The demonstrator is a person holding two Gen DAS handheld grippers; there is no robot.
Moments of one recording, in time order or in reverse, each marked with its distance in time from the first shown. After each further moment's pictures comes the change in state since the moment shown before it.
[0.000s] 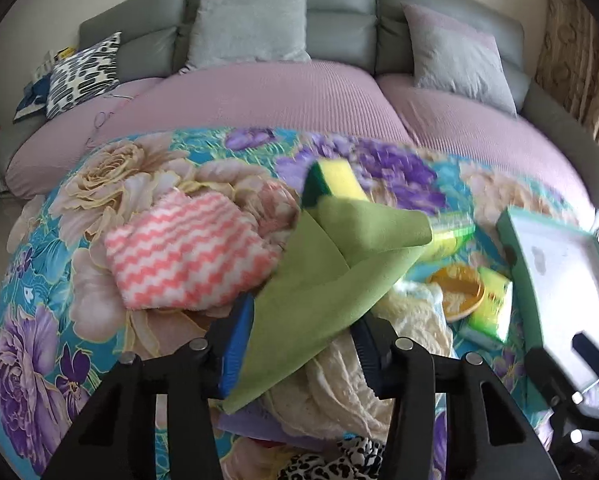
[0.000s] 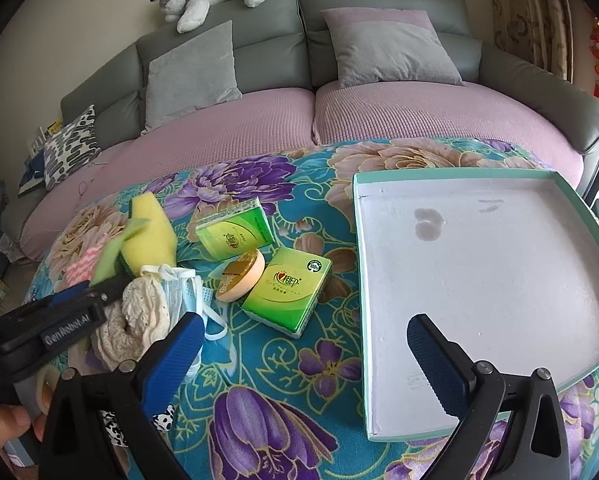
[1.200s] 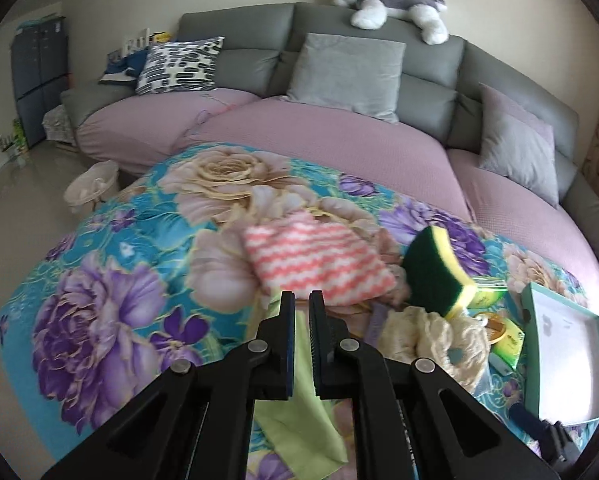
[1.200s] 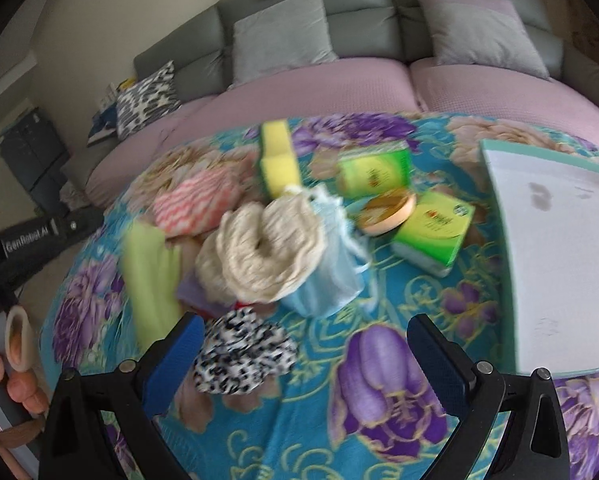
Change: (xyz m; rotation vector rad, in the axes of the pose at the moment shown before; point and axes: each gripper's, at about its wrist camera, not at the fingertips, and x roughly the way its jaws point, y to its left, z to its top) left arm -0.078 0.083 -0.025 -0.245 -0.131 0.144; right arm -0.002 0.076 -0.042 -0.161 0.133 0.272
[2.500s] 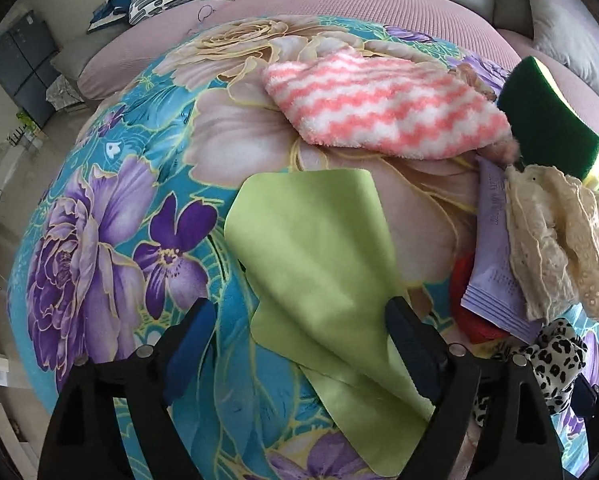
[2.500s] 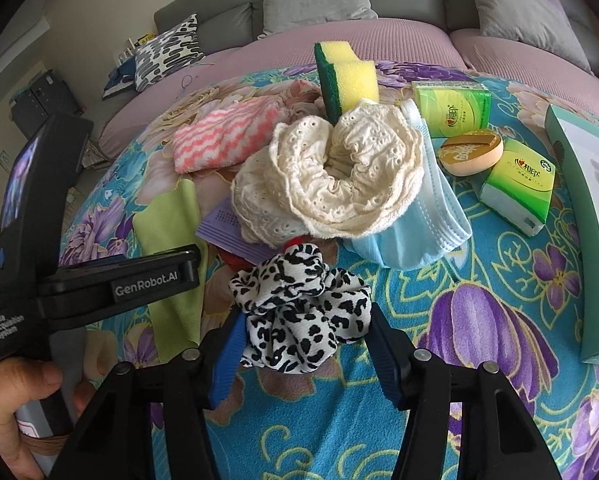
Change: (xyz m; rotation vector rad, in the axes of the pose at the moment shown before) left arm 0.092 0.006 -0.057 0.110 0.390 0.184; right arm 0.046 0.024 -0.019 -0.047 0.110 0.045
